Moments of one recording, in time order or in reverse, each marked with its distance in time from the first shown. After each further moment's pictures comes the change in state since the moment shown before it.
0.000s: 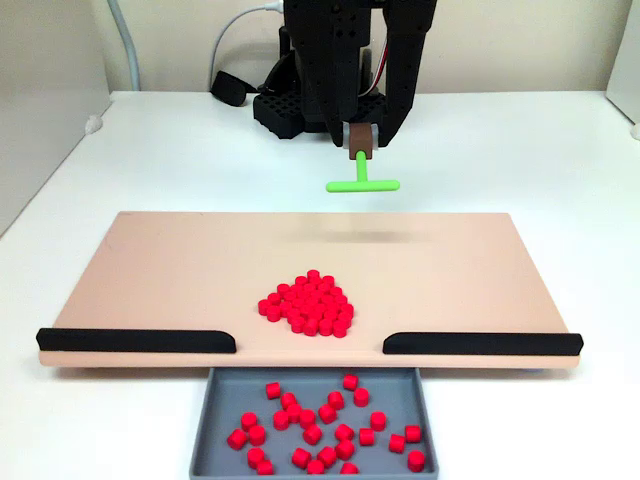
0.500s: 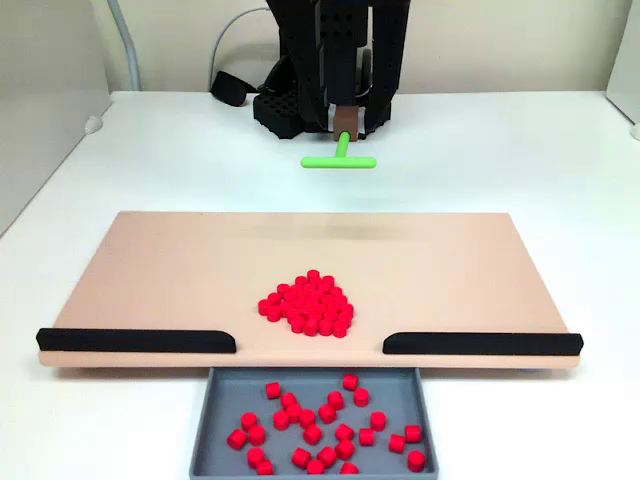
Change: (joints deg) arm 2.6 4.3 0.0 0.7 3.2
